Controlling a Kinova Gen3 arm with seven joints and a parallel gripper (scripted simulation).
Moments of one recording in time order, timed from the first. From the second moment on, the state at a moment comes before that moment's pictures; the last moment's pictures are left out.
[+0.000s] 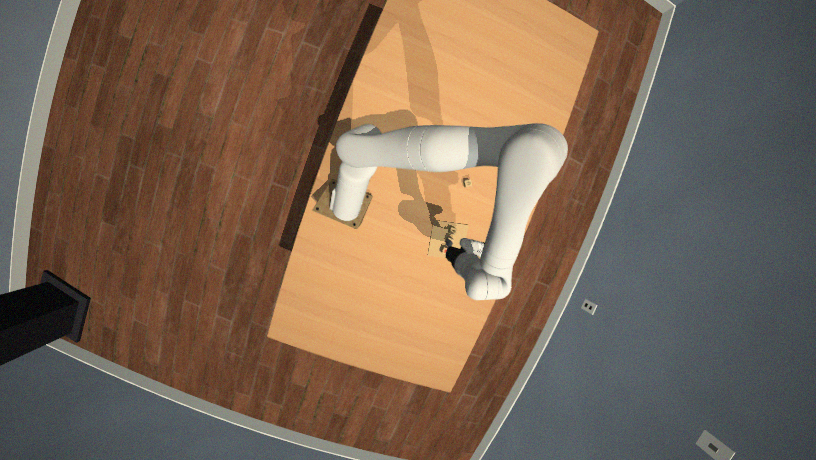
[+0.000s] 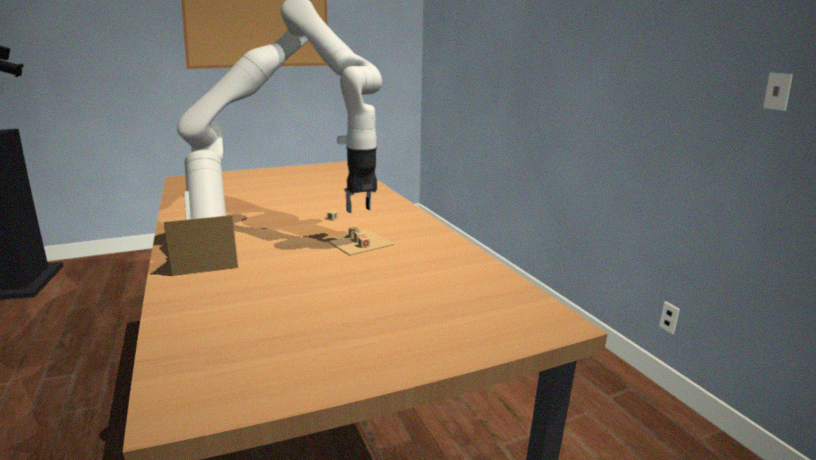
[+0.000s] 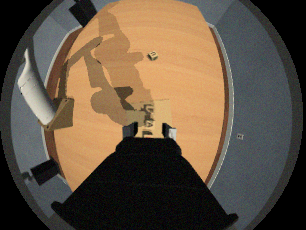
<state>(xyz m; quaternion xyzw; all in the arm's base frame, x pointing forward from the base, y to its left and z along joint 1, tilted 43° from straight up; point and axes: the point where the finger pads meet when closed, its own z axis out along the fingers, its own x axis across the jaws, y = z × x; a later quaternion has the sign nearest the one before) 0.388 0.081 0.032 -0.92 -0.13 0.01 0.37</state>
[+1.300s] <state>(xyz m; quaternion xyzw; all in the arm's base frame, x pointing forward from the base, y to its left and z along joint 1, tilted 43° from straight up) 0.385 0.091 0.019 -0.92 -0.13 0.01 0.37</state>
